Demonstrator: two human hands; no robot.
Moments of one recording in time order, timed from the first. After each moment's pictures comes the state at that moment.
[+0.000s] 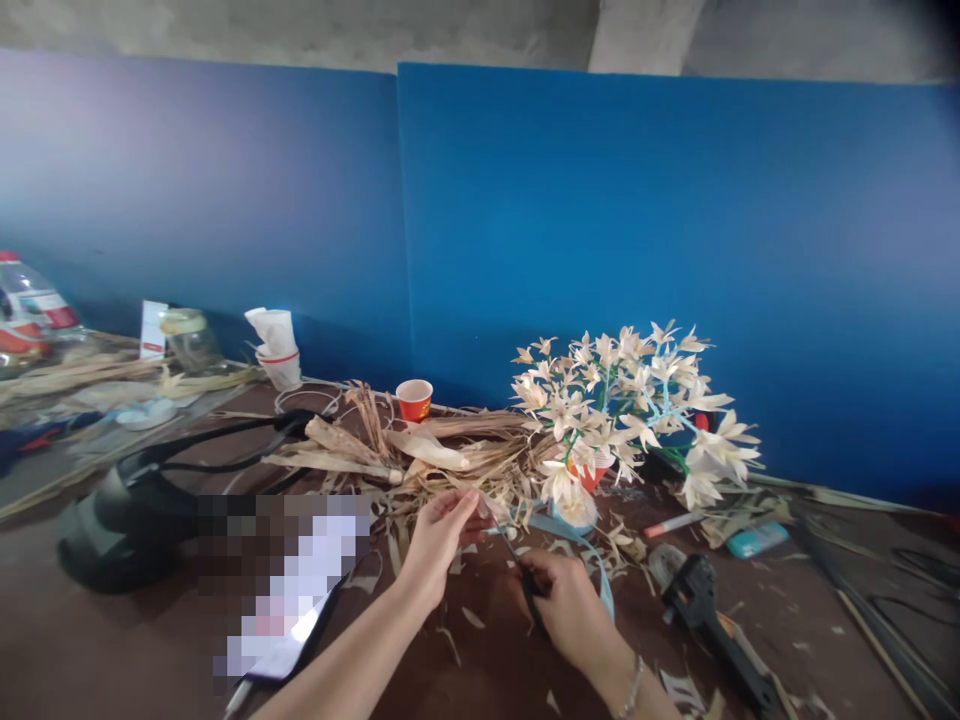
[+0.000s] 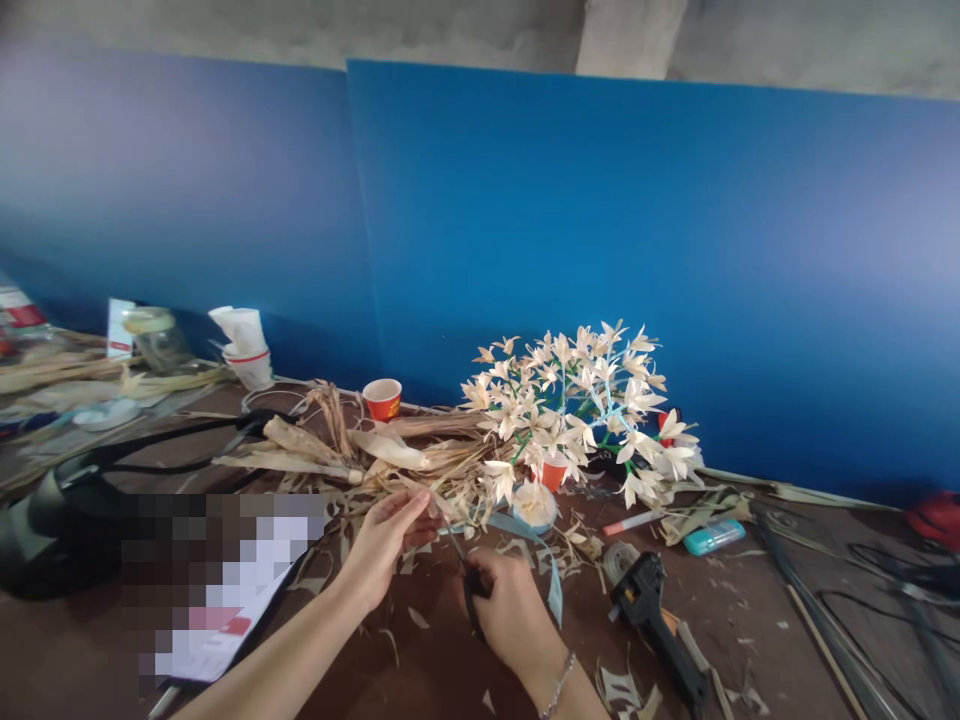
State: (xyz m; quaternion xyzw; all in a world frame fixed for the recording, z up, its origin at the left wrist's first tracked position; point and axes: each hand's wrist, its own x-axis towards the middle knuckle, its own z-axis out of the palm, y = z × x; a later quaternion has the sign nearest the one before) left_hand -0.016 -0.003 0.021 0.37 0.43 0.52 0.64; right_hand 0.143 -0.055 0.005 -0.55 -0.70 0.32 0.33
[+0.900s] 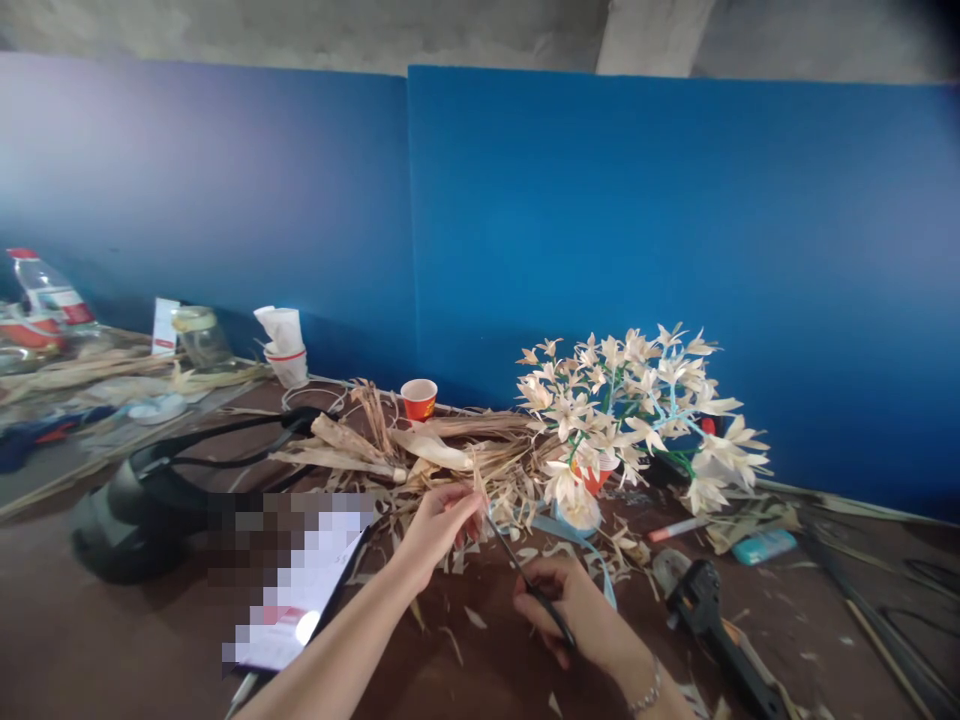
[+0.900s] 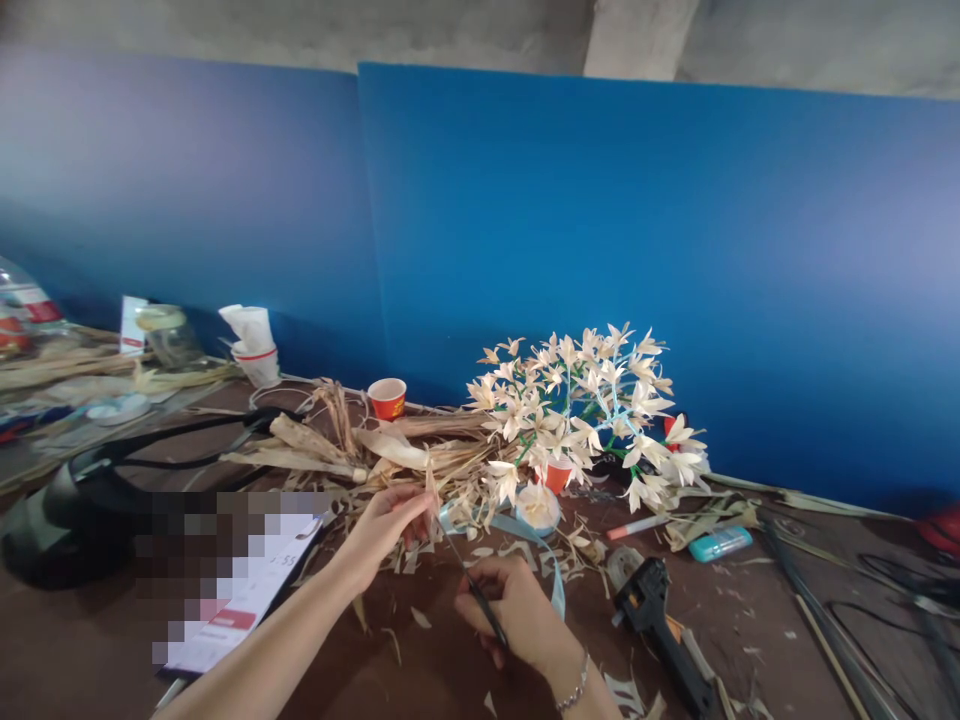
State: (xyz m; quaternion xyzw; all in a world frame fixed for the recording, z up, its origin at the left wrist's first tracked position) left_hand -0.028 0.005 0.033 0.49 0.47 0.45 0.58; right_hand 0.150 -0.057 0.010 -0.51 -0.59 0.57 0.28
